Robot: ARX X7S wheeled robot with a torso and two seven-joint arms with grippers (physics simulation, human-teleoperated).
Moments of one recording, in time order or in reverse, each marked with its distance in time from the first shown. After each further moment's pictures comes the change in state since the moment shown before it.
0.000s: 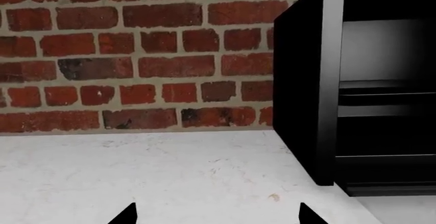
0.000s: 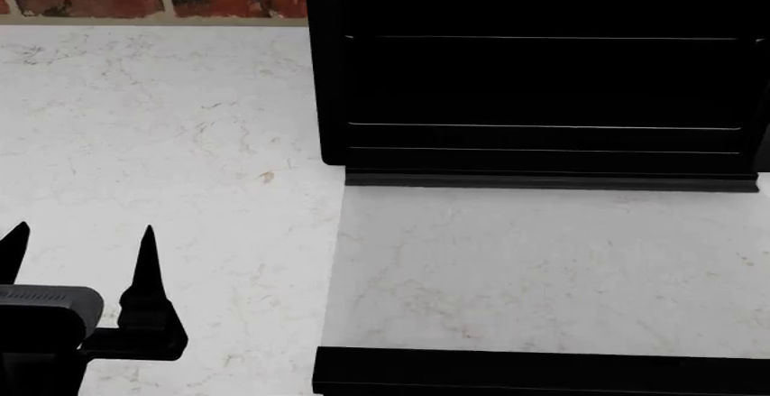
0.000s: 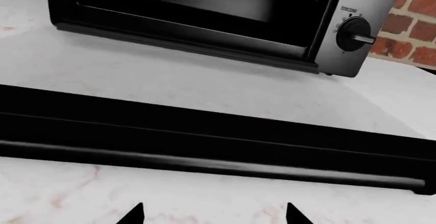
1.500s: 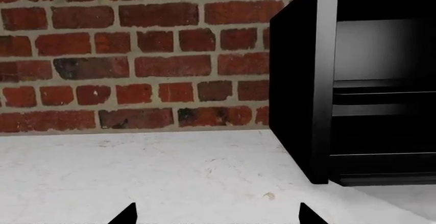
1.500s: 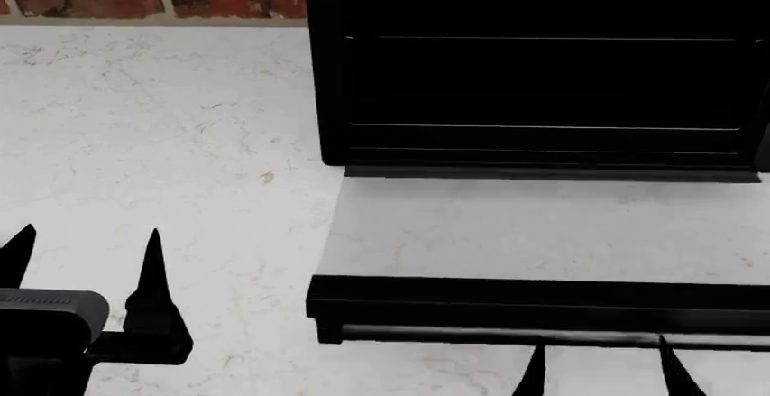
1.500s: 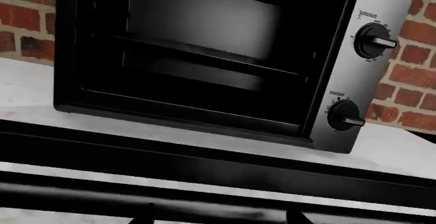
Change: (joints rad) left arm 0.000 -0.021 0.031 -0.003 -0.023 0.016 -0.028; right arm 0.222 -0.007 -0.060 0.000 -0.051 0.017 0.009
